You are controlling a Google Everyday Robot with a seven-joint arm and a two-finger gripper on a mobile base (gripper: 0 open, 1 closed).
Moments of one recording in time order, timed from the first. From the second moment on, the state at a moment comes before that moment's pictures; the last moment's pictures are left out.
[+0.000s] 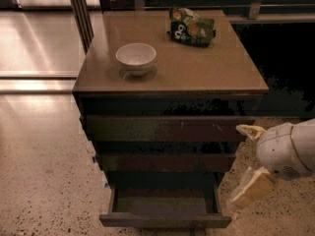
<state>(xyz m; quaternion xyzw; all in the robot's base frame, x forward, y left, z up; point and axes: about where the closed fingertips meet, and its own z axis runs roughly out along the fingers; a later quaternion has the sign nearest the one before) 0.385 -0.179 0.798 -0.55 0.77 0.15 0.28</state>
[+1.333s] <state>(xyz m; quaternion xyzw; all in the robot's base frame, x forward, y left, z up) 0.390 -0.121 0.485 -0.43 0.84 0.27 0.21</state>
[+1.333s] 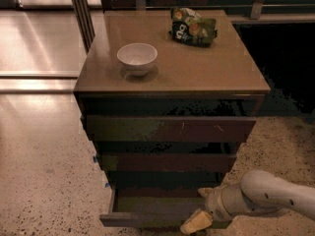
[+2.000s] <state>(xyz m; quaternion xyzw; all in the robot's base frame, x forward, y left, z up) 0.389 -0.121 0.487 -0.43 0.84 0.27 0.21</state>
